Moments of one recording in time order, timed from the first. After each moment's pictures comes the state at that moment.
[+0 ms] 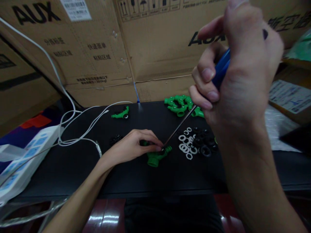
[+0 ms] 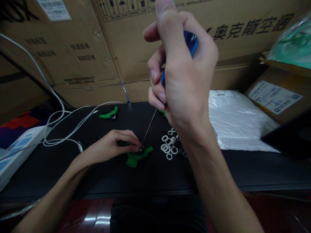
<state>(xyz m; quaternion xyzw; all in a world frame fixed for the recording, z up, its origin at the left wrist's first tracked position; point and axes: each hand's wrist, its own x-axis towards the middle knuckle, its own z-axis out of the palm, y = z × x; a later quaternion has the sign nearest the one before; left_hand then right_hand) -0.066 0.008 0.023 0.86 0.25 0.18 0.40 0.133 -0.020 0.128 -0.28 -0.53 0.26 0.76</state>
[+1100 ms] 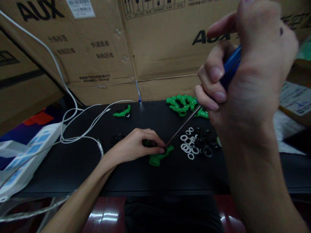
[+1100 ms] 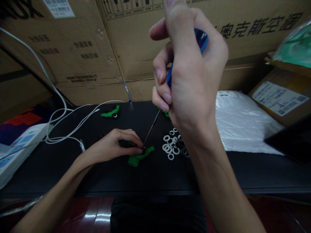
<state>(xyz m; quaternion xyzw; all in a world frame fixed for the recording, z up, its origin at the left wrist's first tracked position) -0.066 0.005 0.024 0.87 0.25 0.18 0.38 0.137 -0.024 0.130 -0.31 -0.53 0.27 0.74</state>
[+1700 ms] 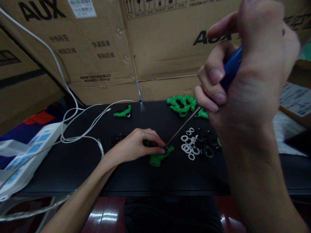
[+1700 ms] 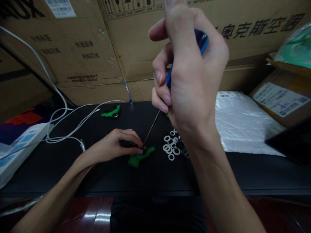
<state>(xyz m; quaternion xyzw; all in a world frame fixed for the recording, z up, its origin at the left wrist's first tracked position) -0.065 0.007 0.024 0.87 0.24 0.18 0.39 0.134 -0.025 0.129 -0.32 -0.55 0.24 0.73</state>
